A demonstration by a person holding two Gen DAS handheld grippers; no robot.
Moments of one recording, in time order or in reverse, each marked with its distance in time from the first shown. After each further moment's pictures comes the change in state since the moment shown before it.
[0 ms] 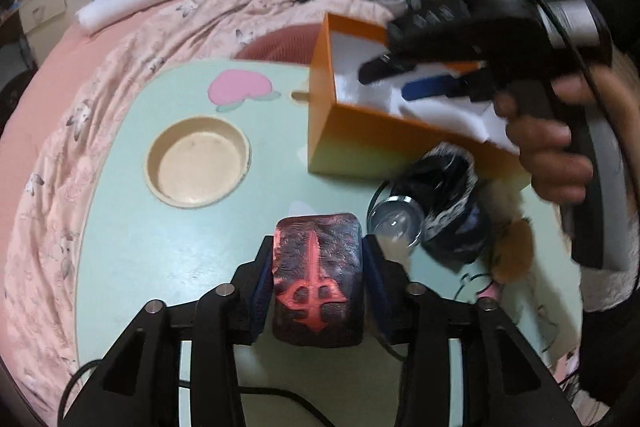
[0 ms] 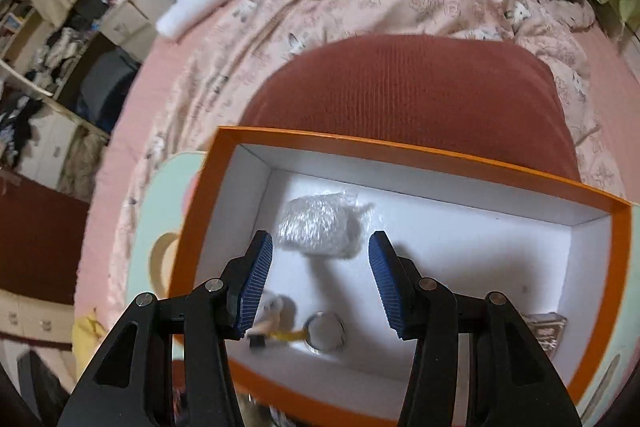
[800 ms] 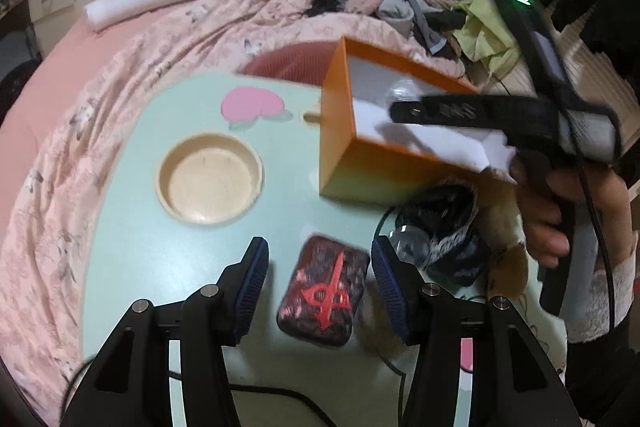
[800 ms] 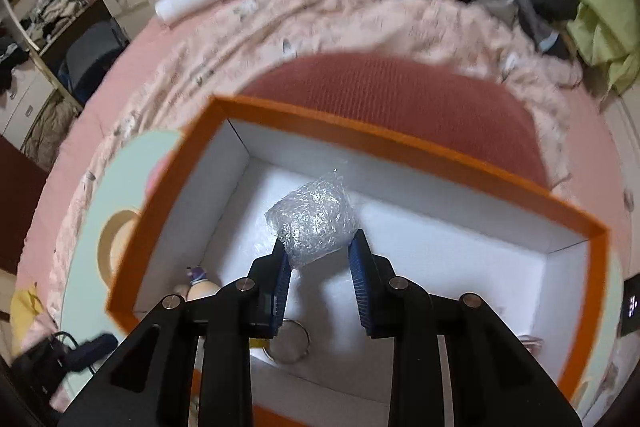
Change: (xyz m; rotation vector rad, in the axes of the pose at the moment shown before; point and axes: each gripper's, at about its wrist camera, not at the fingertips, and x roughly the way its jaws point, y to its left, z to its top) left arm -0.016 0.014 0.018 -0.047 -0.060 -0.034; right arm -0.013 0.010 -0.026 -0.191 -0.163 -0.151
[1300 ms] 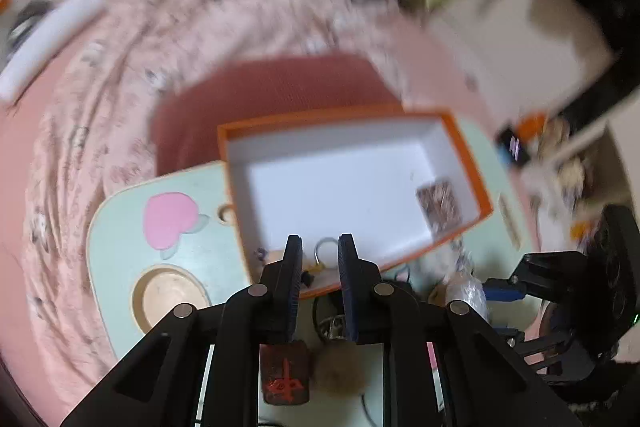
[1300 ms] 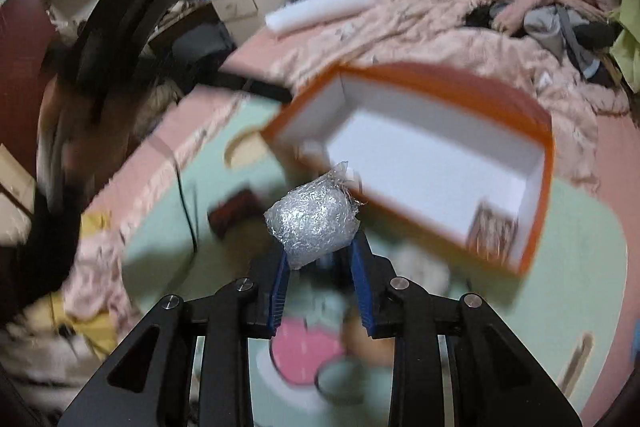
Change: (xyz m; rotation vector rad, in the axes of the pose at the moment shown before) left arm 0.036 -0.073 0.120 0.301 0.344 -0.098; right arm -0.096 -0.037 -0.104 -0.151 -0.054 0.321
